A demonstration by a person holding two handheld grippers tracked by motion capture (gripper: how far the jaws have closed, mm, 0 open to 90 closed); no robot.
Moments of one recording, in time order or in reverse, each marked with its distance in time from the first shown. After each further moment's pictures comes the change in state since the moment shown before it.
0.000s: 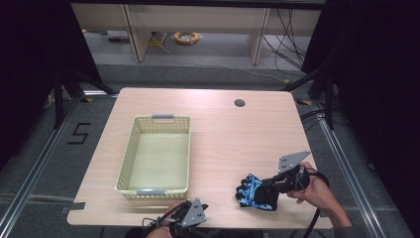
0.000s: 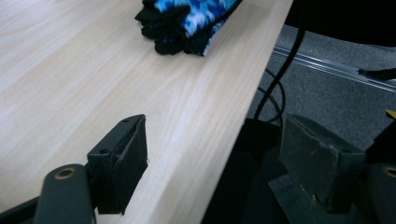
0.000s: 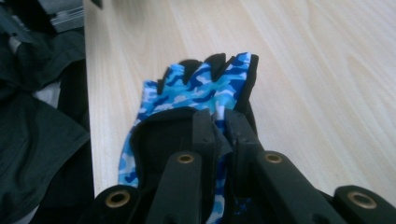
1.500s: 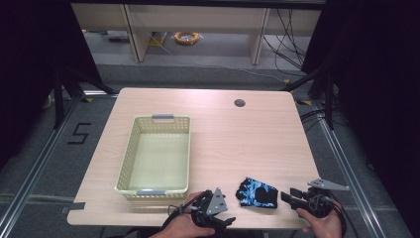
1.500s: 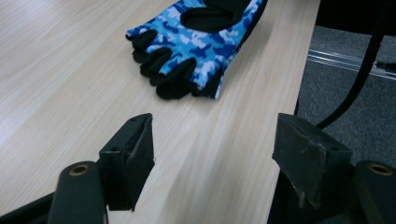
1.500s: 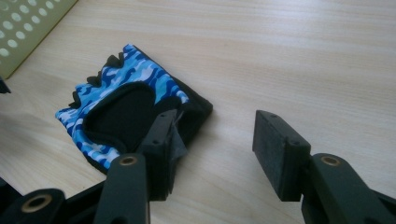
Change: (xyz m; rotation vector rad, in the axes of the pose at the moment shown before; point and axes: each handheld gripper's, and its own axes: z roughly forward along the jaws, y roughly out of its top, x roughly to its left) left arm 0.002 0.037 0.047 0.022 0.013 0.062; right arm 0.054 -0.081 -0.013 -0.239 -0.439 0.741
